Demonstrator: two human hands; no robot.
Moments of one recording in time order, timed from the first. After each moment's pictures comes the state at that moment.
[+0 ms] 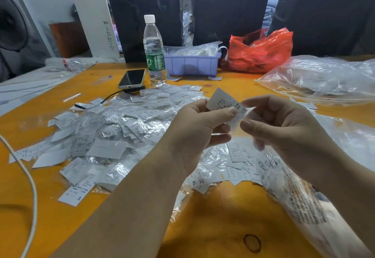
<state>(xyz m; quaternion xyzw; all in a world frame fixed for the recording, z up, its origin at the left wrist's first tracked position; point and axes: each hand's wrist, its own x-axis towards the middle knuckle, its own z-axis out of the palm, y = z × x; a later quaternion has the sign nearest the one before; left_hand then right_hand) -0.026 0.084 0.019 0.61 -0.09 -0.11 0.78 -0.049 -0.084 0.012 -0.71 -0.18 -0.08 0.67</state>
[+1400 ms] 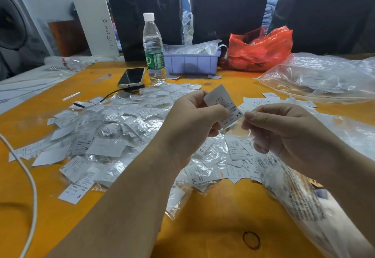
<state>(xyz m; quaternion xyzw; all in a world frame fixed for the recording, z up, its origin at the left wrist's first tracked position) -0.023 0.092 0.020 0.71 -0.14 -0.02 0.69 -0.042 -0.094 0.011 -0.70 -0.16 0.04 0.70</state>
